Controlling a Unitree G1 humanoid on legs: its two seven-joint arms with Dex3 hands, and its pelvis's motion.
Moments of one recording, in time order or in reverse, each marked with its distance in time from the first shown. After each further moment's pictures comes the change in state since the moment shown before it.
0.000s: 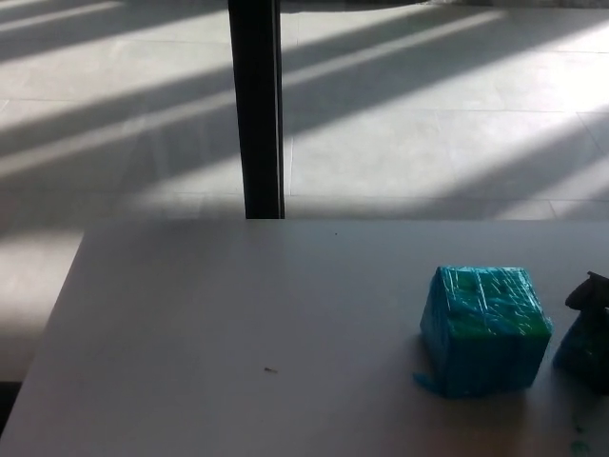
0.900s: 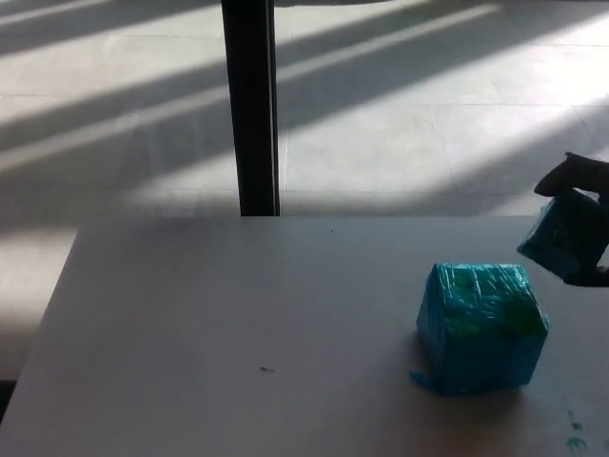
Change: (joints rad) left_arm 0.029 0.015 0.000 0.001 -0.007 0.000 -0.005; right_arm -0.166 0.000 -0.151 -0.224 0.034 0.004 0.191
